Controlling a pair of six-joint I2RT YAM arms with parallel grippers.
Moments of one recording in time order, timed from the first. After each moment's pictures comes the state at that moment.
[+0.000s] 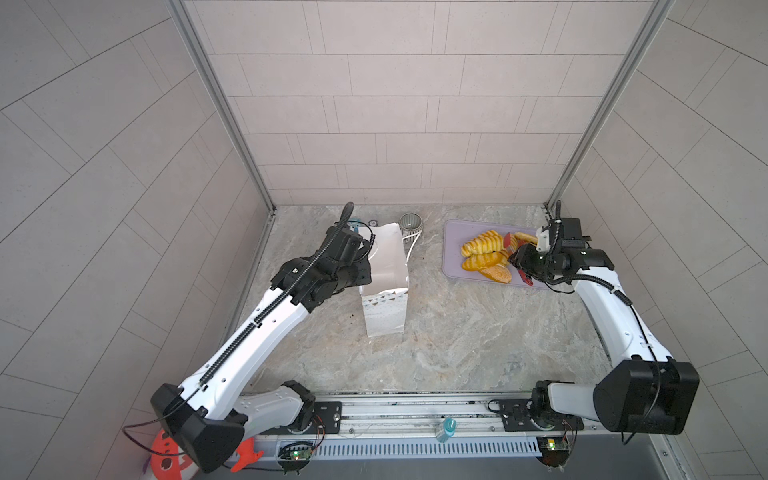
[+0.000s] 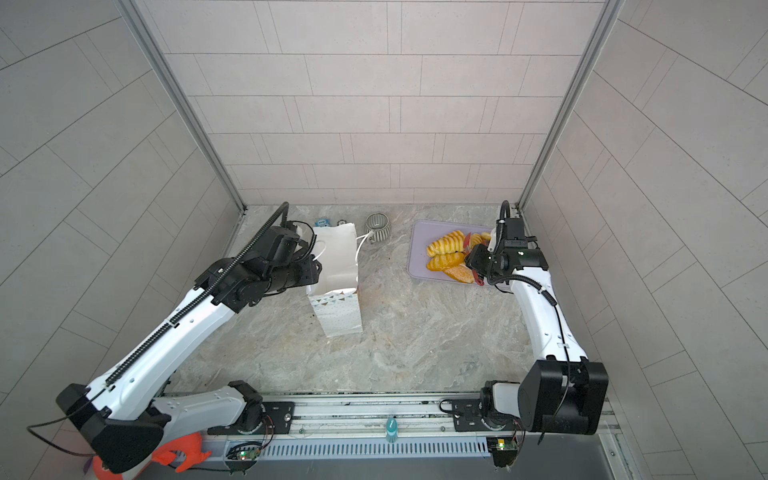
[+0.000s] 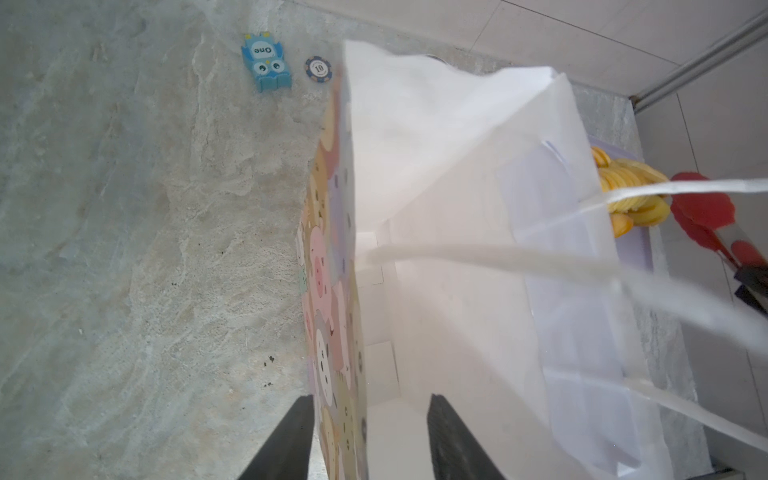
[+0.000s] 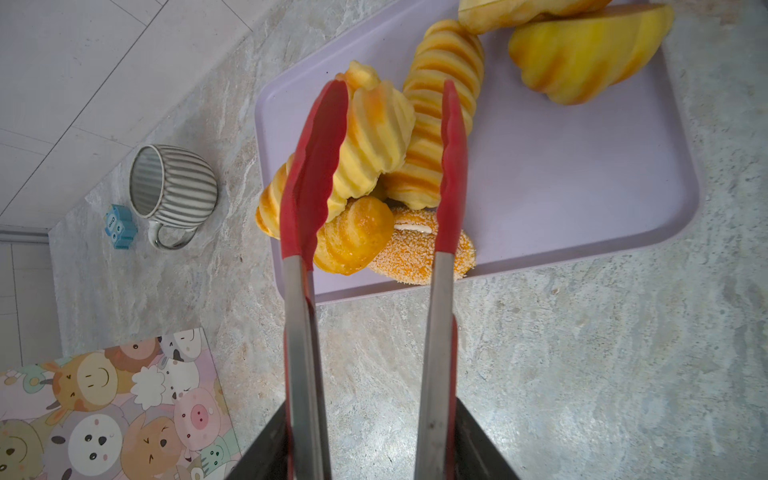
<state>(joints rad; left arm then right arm) -0.55 1.18 1.30 -0.95 -0.12 -0.59 -0.11 1.30 1.17 -0.81 -0.23 0.47</state>
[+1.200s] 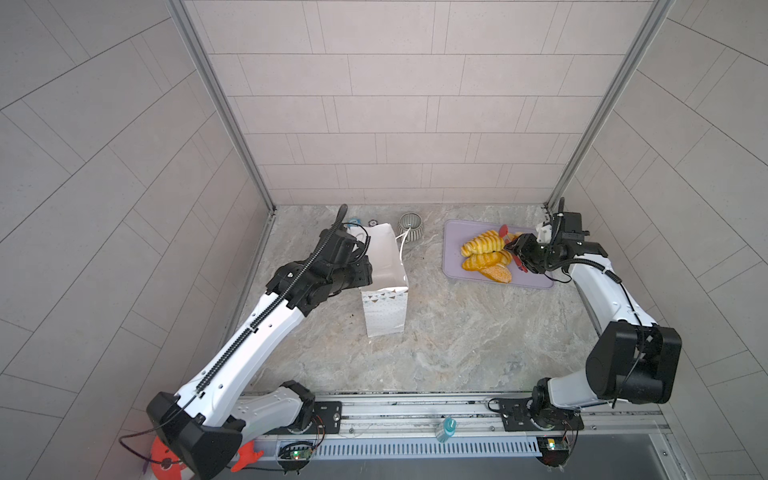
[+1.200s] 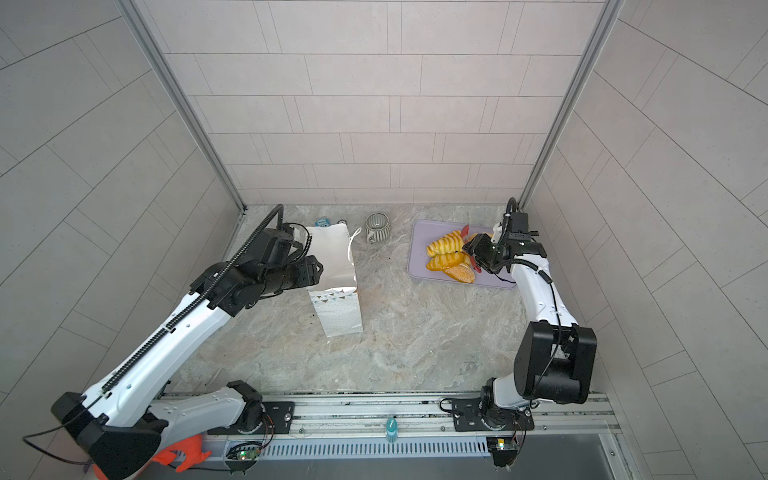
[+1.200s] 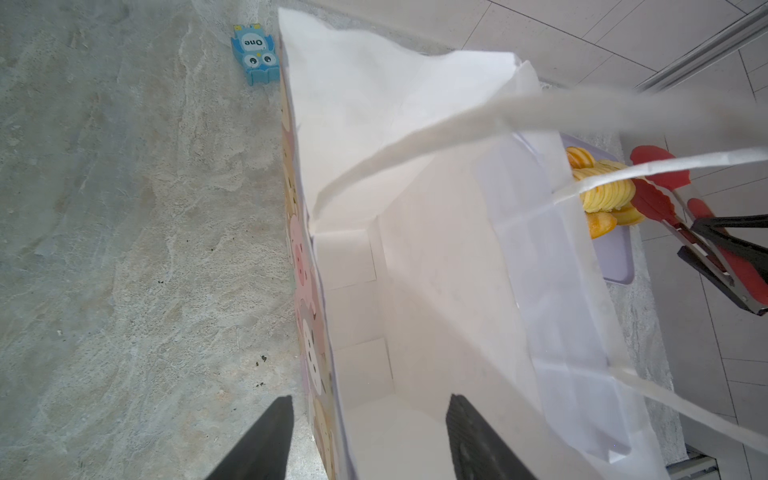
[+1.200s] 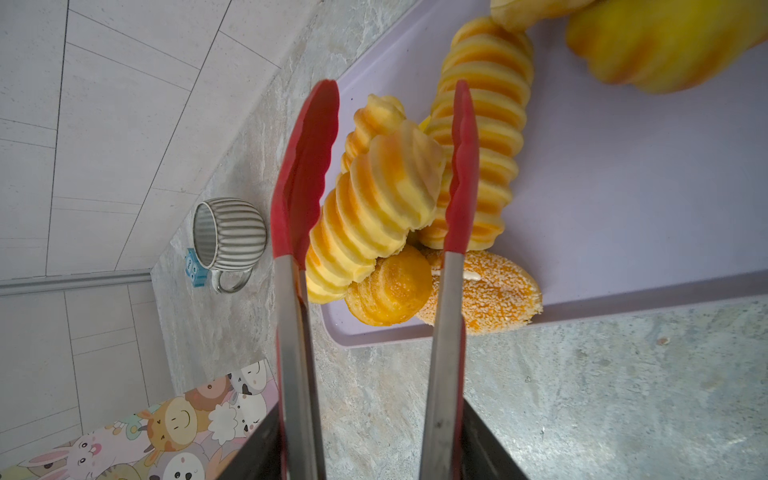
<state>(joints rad) -0.52 1.15 1.25 -0.91 -0.07 -0.58 -0.19 1.45 1.19 -0.66 -0.42 0.59</state>
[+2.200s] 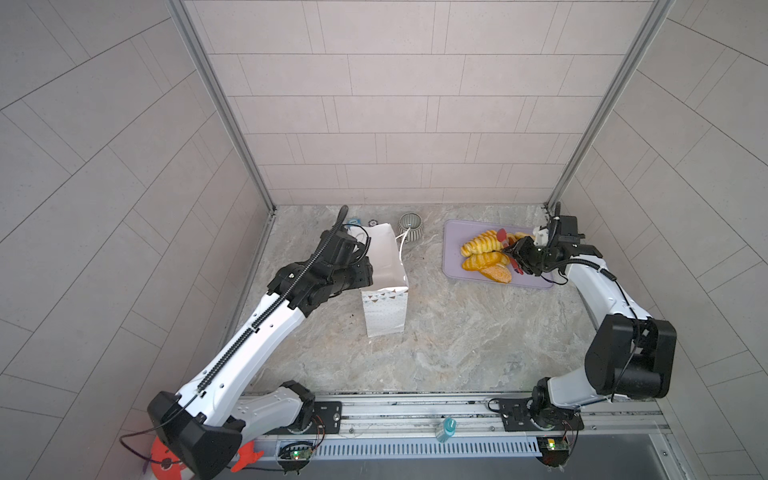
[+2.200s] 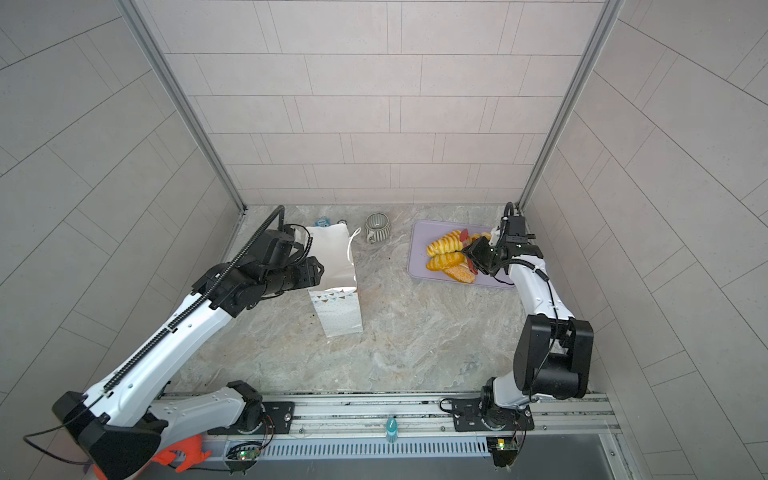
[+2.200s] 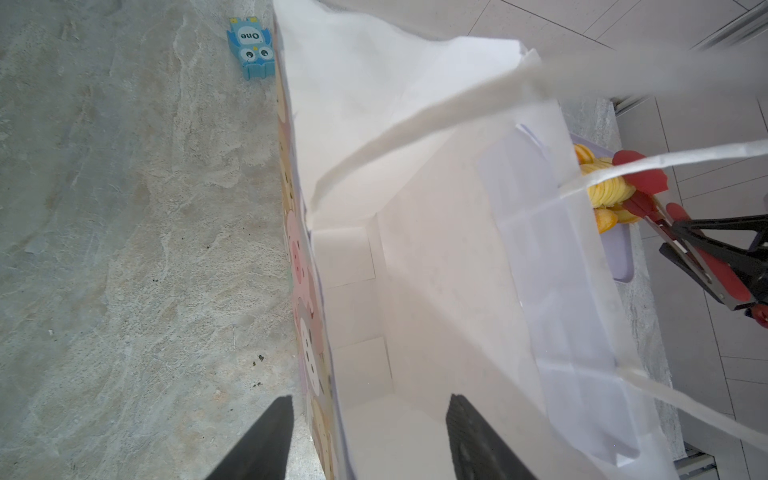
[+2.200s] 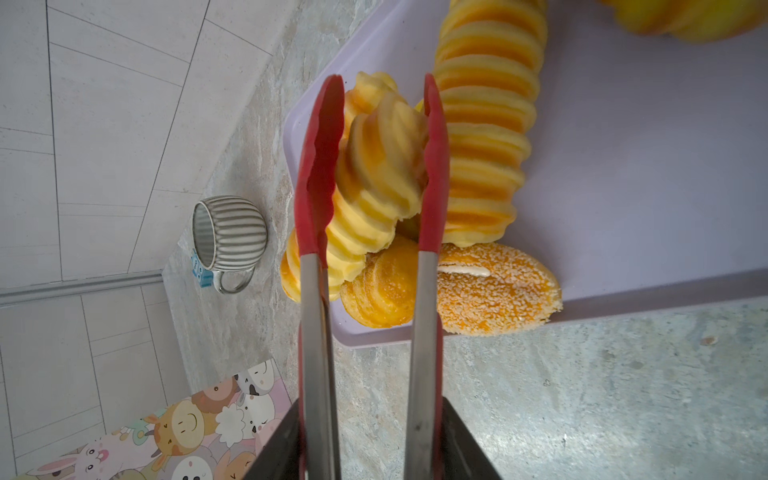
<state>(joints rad) -0.52 1.14 1.23 -0.90 -0.07 -0.59 -0.19 1.48 1.15 -0.60 -0.46 0.63</state>
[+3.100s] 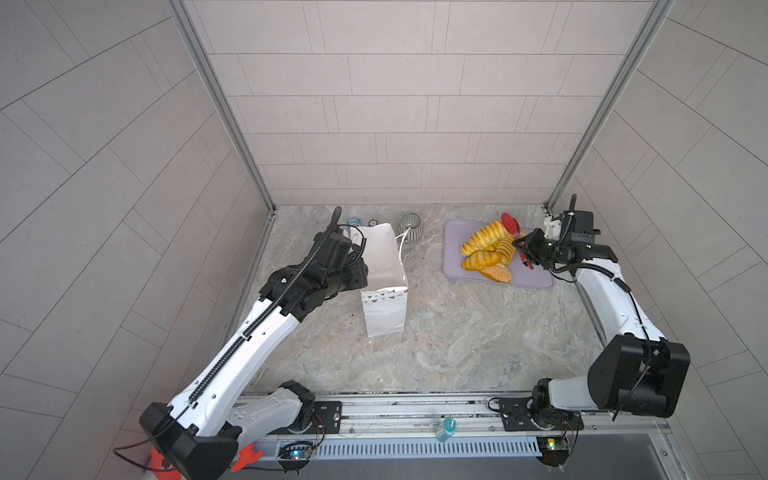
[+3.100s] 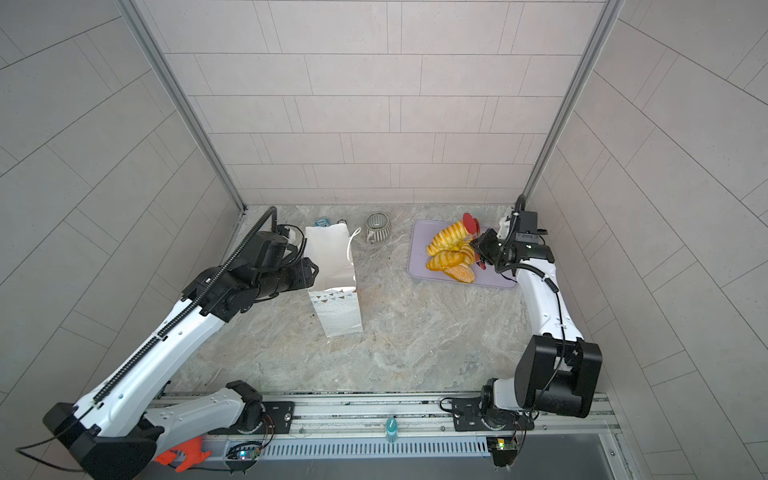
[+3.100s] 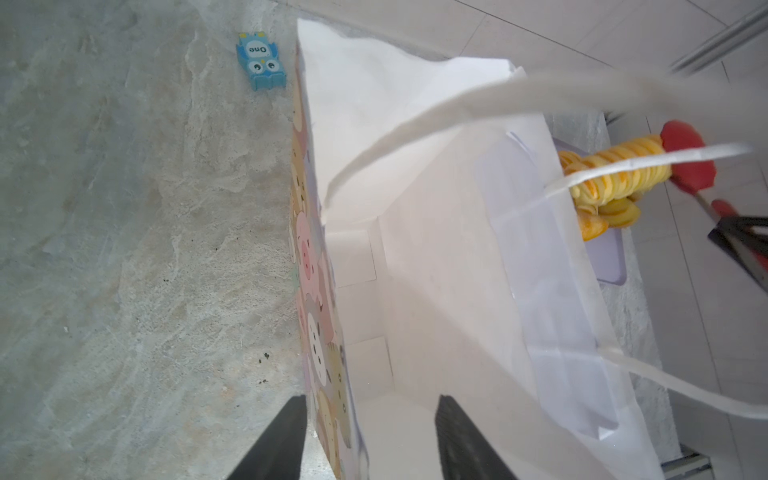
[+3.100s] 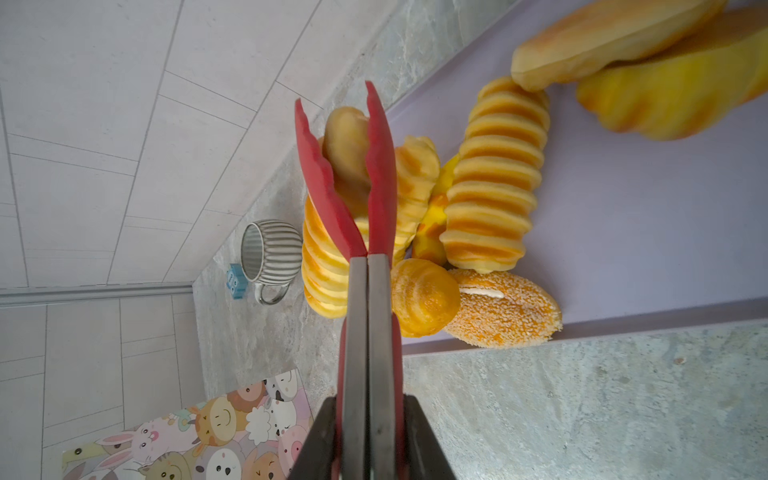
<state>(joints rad) -0.52 1.10 1.23 -0.92 -0.07 -0.58 -0.22 1.37 1.21 -0.61 -0.47 0.62</state>
